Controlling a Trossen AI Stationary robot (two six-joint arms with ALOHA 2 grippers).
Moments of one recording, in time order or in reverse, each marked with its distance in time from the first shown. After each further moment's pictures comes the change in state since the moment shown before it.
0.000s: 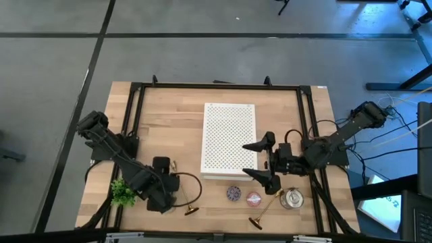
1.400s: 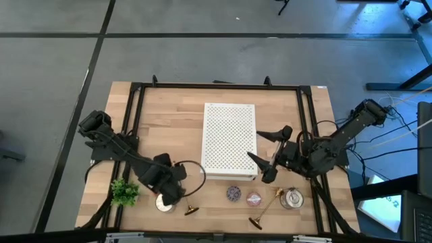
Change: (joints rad) left arm 0.090 0.007 -0.100 0.122 0.011 -0.302; right arm 0.076 -0.052 0.000 -0.163 0.419 -0.175
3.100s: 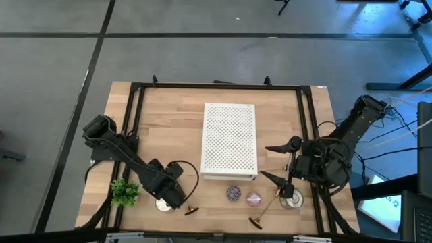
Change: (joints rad) left arm -0.013 0.084 -0.003 -0.070 0.040 -0.424; right arm 0.175 -0.070 0.000 -0.215 0.000 0.044
